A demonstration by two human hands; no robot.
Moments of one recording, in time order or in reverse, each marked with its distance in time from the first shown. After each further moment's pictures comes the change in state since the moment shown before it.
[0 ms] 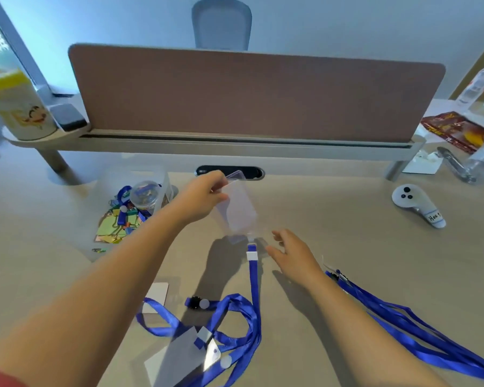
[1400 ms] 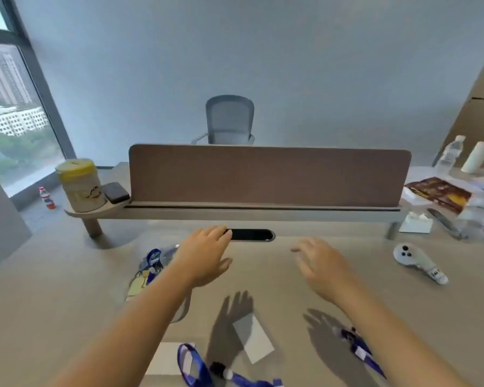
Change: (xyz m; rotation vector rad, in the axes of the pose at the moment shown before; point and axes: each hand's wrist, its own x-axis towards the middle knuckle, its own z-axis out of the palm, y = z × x) left_hand -0.052 0.001 -0.061 0.726 0.017 0.244; right_hand -0.033 -0.078 -0.073 -0.415 0.279 -0.263
